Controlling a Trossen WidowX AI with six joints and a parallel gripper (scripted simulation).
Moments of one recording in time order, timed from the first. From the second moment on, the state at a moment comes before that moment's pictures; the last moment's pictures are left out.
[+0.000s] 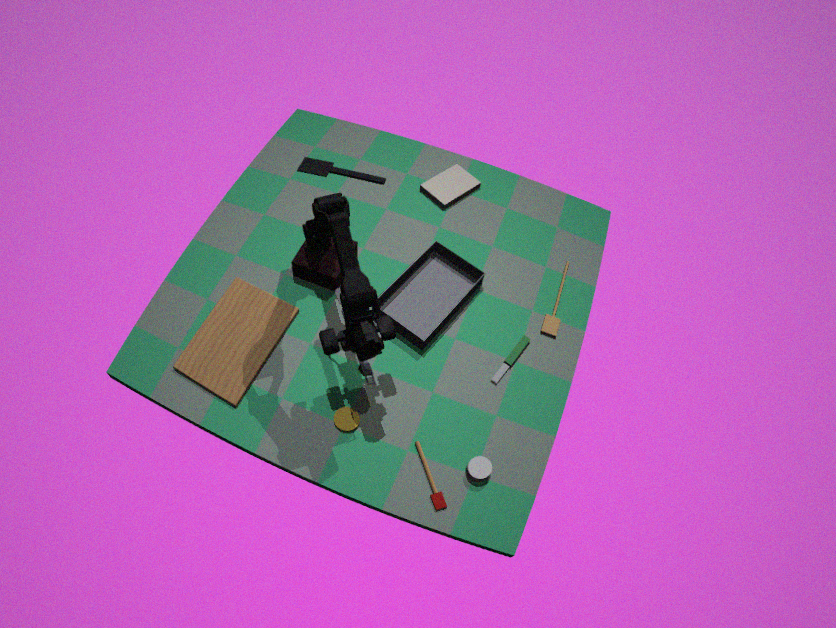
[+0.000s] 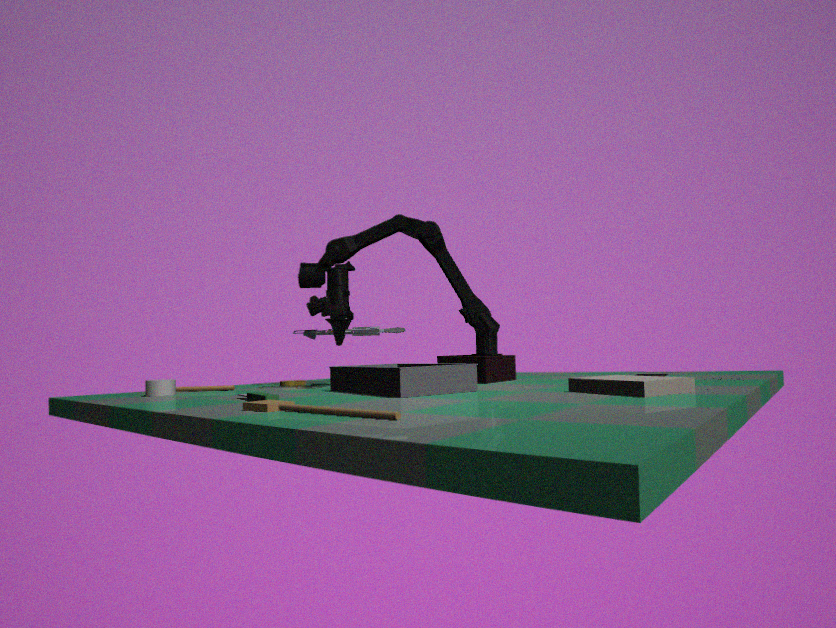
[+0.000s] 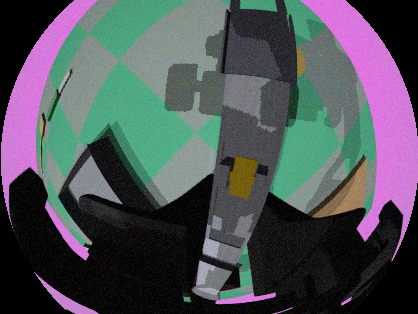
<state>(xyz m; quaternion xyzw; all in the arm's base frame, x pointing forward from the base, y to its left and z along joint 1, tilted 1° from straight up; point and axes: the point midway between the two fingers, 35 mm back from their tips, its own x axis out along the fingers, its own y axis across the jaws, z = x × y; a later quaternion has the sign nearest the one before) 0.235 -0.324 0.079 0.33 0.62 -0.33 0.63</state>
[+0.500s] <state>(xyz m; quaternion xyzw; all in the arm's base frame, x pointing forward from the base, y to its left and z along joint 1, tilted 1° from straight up) 0.176 -0.356 0.079 0.37 0.60 -0.37 0.61</state>
